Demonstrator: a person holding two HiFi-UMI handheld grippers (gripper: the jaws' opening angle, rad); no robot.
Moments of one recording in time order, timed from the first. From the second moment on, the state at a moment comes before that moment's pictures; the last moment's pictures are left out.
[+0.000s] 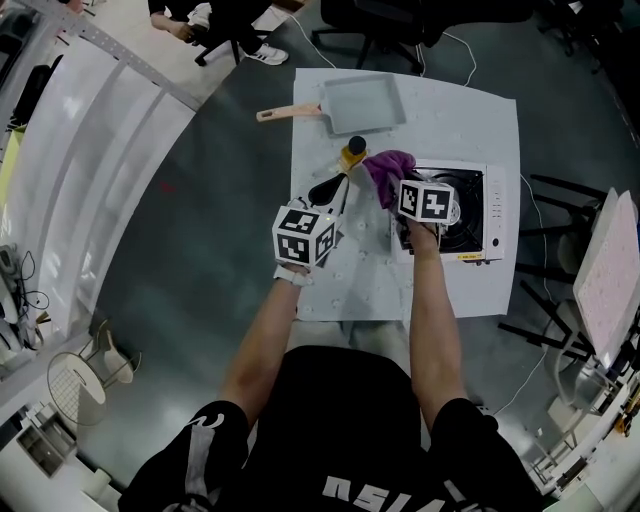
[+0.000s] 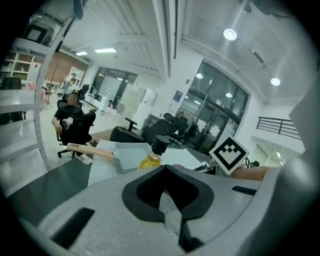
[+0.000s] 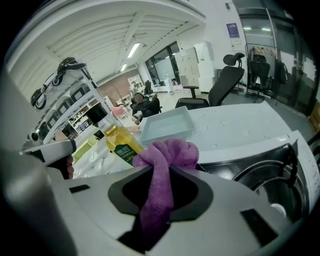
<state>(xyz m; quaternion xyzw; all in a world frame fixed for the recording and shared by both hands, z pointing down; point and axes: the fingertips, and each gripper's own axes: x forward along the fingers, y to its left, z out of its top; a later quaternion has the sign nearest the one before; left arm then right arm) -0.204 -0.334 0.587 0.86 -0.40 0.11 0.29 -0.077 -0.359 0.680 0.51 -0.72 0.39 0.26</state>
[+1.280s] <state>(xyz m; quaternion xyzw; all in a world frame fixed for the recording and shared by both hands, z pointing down) -0.192 -0.236 0.579 0.86 -0.42 0.12 0.27 -0.078 -0.270 0.682 0.54 -0.68 0.38 0.31</state>
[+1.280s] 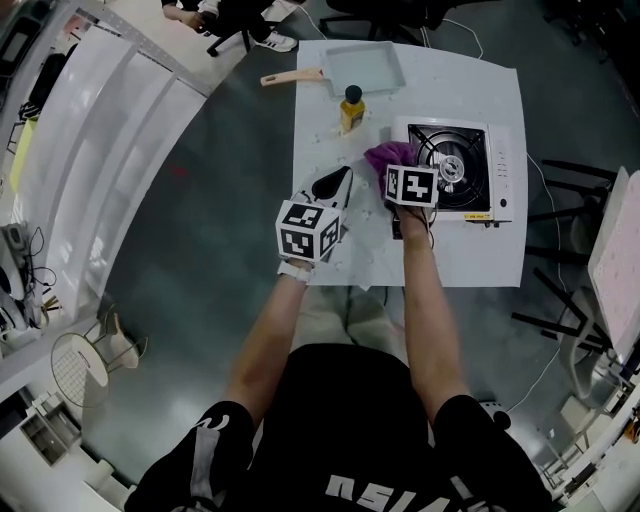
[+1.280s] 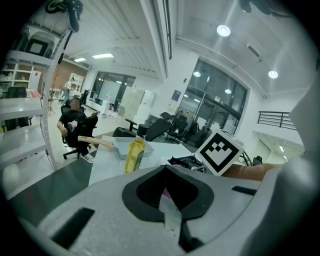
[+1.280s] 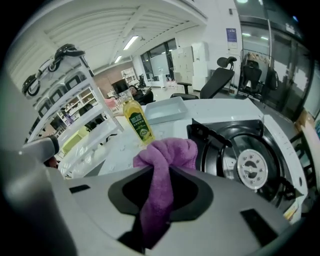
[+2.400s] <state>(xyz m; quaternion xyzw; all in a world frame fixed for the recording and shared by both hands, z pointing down) -0.212 -0.173 0.562 0.86 -0.43 0.11 0.25 -0.077 -0.180 0.682 0.58 -0.66 0.40 0.26</state>
